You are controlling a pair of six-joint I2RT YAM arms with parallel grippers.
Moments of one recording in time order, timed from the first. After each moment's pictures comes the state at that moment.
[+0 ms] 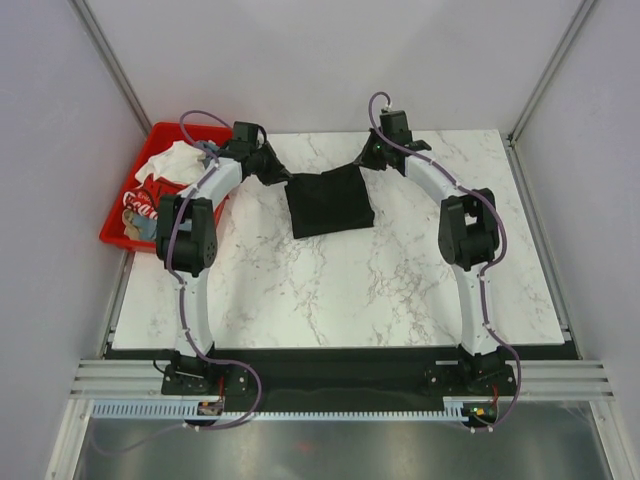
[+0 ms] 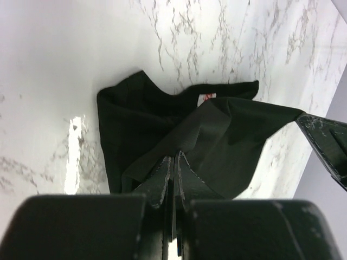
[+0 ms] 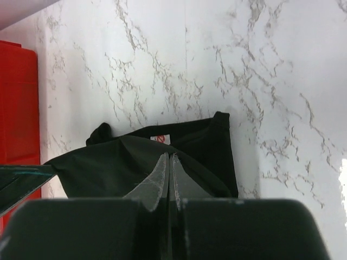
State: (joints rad) left arm -0.18 2.17 1.76 -0.39 0.32 -0.74; right arm 0.30 2.31 1.99 -0.35 -0.16 0.61
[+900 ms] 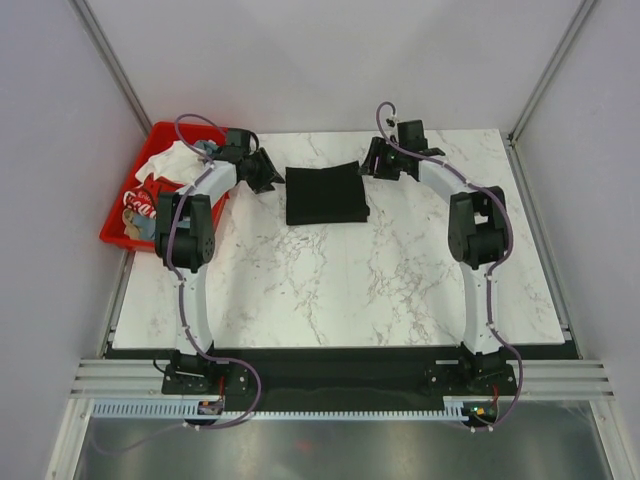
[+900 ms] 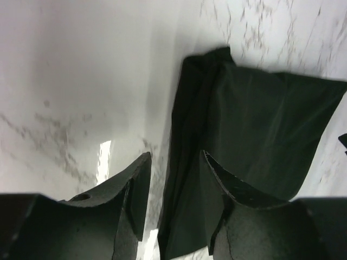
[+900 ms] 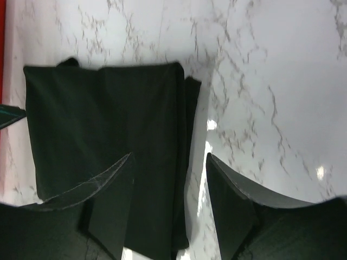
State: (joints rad) left arm -0.13 2.26 1.80 -0.39 0.26 -0.63; right arm 0.23 2.34 1.92 -0.28 -0.33 0.42
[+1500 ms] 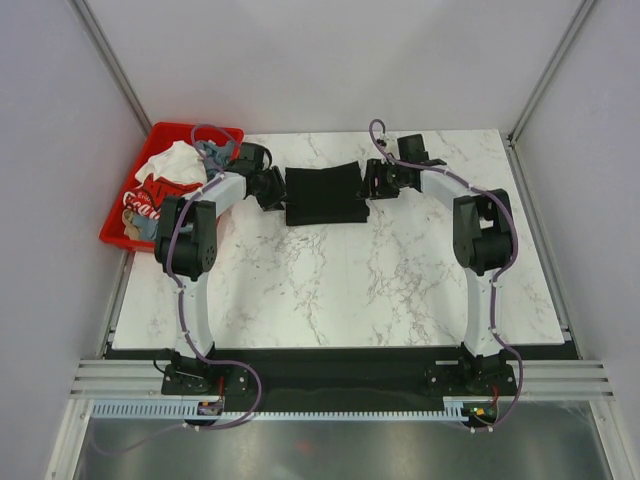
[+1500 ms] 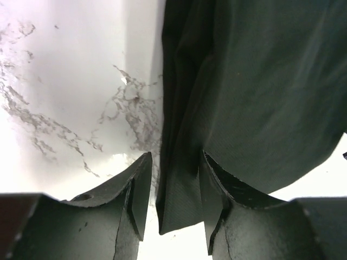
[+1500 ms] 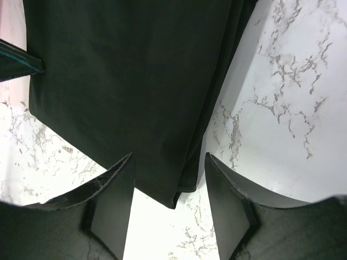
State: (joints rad) left arm -0.21 2.14 1.58 -0.39 0.26 -0.57; right arm 0.23 2.20 1.68 -0.33 -0.53 0.20
